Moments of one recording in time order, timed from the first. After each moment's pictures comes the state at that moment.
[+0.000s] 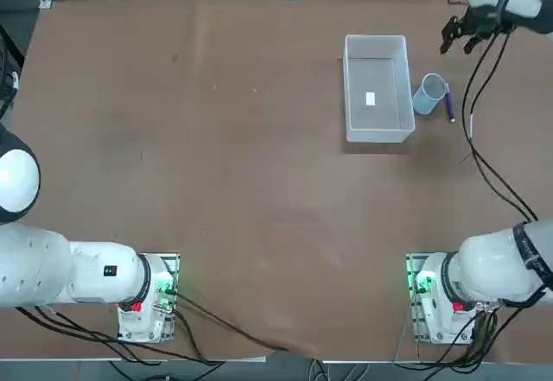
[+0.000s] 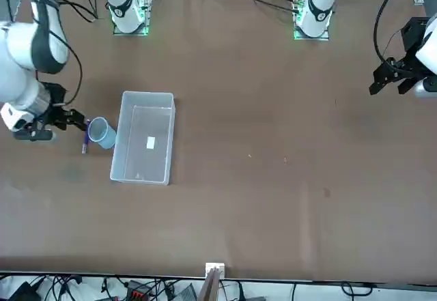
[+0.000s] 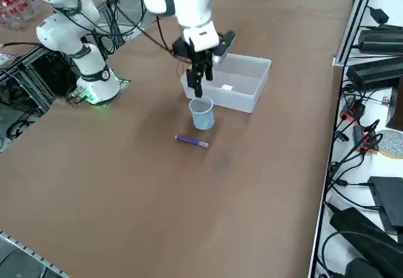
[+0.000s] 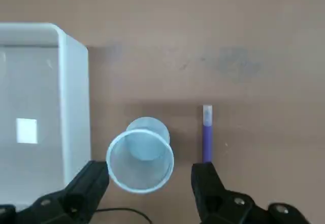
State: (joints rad) arm -0.10 0.13 0.01 -2.11 -0.01 2.26 -0.07
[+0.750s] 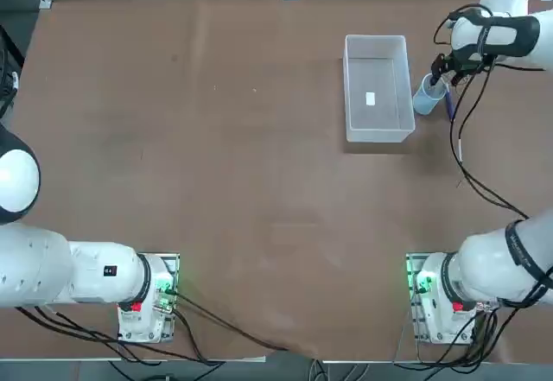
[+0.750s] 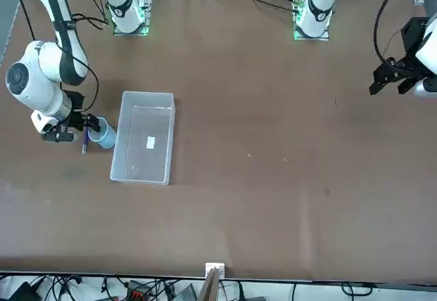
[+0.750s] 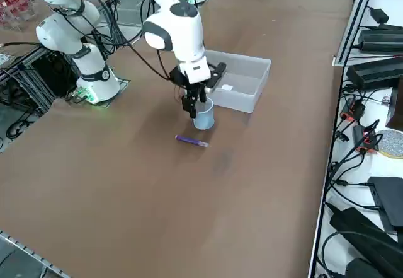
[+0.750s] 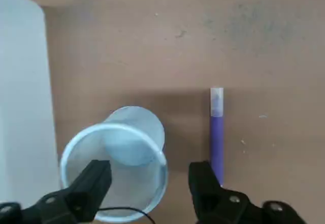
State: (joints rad) arm -0.13 0.23 0.01 -2.21 -0.01 2.42 -0.08
